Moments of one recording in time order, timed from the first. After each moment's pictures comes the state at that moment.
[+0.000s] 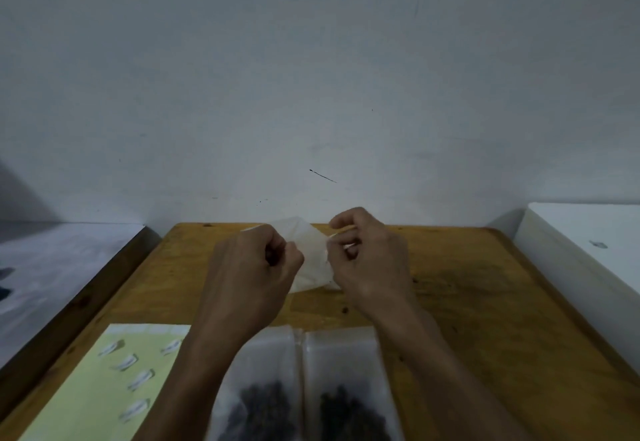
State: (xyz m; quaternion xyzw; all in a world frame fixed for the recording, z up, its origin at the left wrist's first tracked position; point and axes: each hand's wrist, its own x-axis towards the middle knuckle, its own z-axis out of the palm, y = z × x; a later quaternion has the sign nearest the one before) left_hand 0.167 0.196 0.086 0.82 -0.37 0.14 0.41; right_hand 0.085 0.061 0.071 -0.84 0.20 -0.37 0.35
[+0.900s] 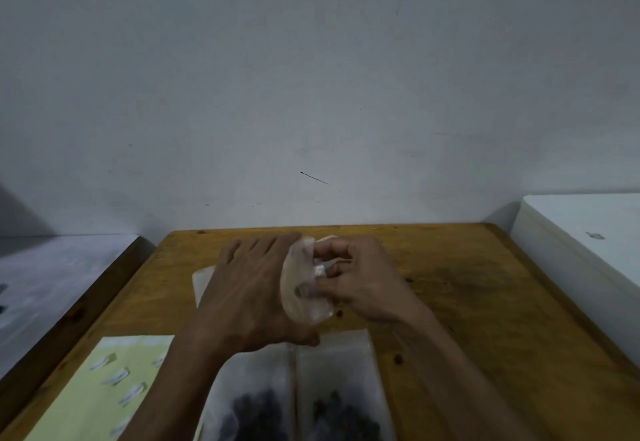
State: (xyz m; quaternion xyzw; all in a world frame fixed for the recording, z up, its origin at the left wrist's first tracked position) left_hand 0.193 0.190 0.064 0.81 -0.55 0.10 0.17; right_hand 0.083 0.032 0.057 -0.82 0.12 -0.21 0.52
